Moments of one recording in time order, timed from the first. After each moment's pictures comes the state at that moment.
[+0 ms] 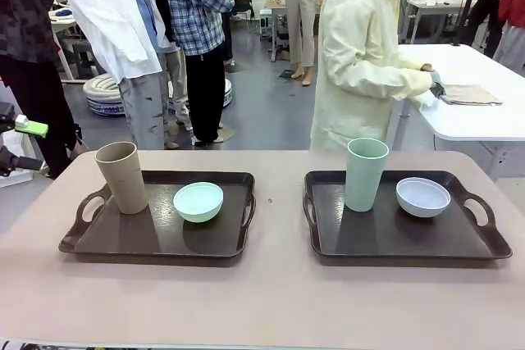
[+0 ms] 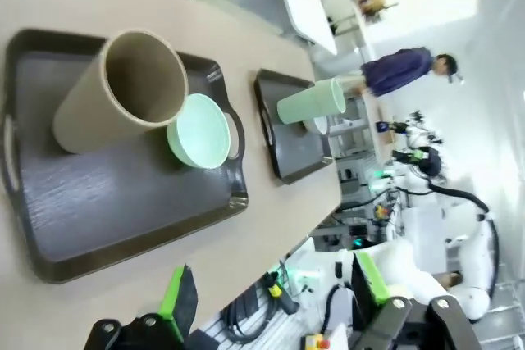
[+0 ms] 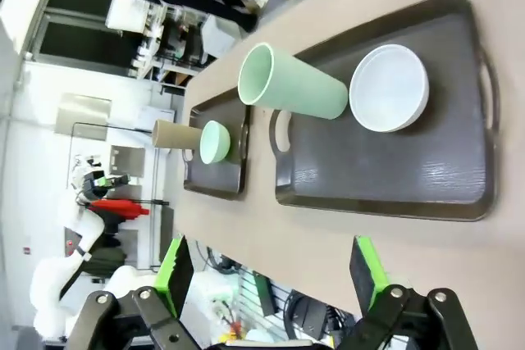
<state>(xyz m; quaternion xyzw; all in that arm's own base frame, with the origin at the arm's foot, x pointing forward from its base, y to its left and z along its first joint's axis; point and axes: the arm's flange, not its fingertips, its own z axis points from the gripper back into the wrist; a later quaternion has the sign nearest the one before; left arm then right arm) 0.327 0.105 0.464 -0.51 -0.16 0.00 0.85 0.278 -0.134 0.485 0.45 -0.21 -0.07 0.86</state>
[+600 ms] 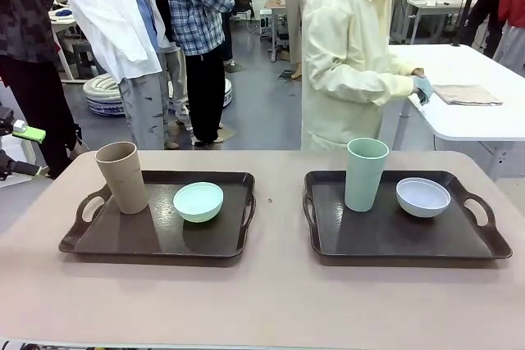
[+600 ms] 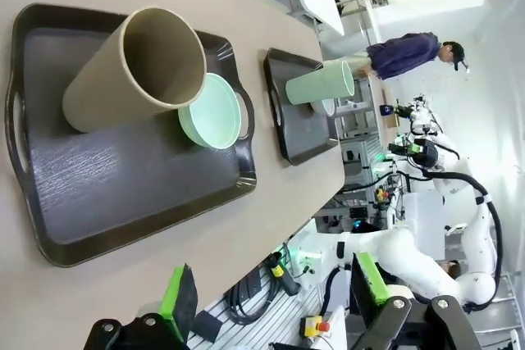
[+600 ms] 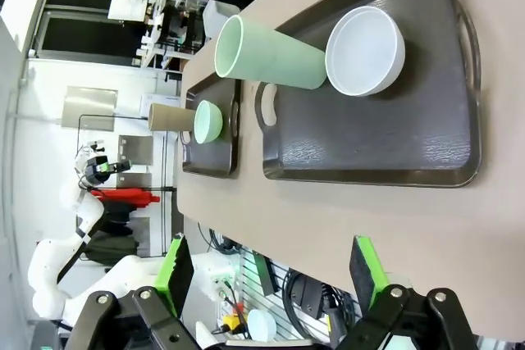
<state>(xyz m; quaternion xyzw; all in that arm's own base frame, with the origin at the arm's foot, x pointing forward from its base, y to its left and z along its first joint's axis) 0.334 0.112 0.460 -0.50 -0.12 -0.01 0.86 0.267 -0.152 0.454 0.46 -0.17 -0.08 0.87</state>
